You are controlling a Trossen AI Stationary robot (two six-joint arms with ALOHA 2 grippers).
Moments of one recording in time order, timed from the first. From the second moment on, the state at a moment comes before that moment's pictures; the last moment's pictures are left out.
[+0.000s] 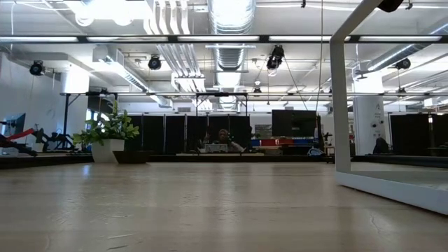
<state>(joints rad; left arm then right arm) -0.94 1.35 0.61 -0.22 0.15 -1.13 0.55 1.11 1.05 -0.67 0.25 0.70</state>
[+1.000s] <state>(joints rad) -0.96 1.43 0.61 -0.17 0.15 -1.16 0.55 1.11 1.05 -0.67 0.25 0.69</state>
